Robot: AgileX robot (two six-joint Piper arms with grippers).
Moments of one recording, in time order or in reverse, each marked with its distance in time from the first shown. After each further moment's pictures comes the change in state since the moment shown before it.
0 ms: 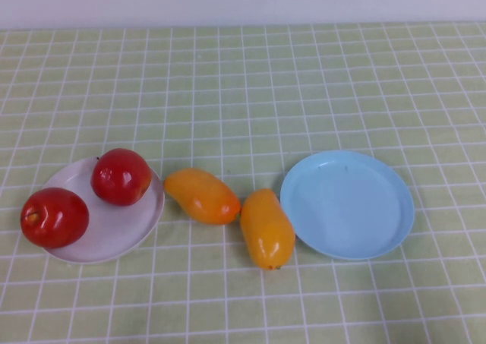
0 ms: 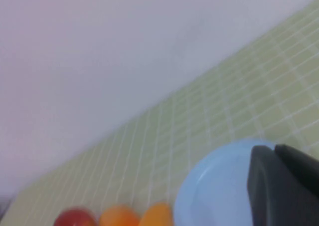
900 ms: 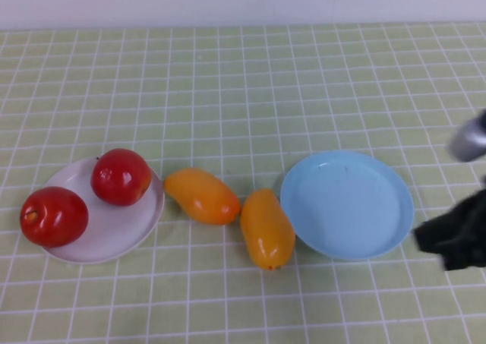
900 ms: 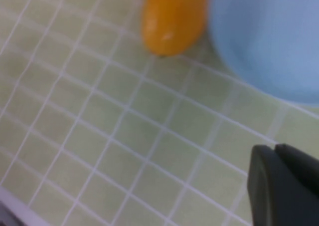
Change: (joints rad) right arm 0.266 1.061 -0.802 -0.414 0.694 -0.219; left arm 0.000 0.000 0.000 0.000 0.000 0.000
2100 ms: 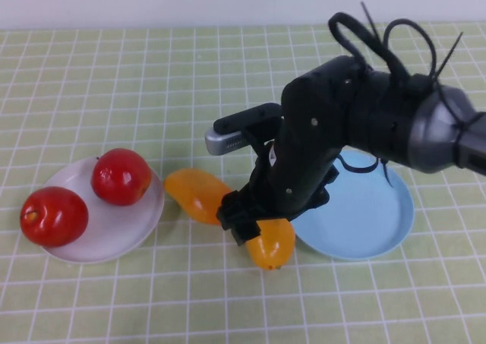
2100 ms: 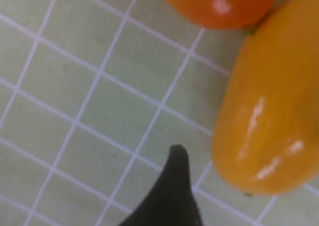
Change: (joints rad) right arm 0.448 0.814 -0.686 -0.394 0.081 0.561; left arm 0.000 0.000 0.000 0.000 0.000 0.000
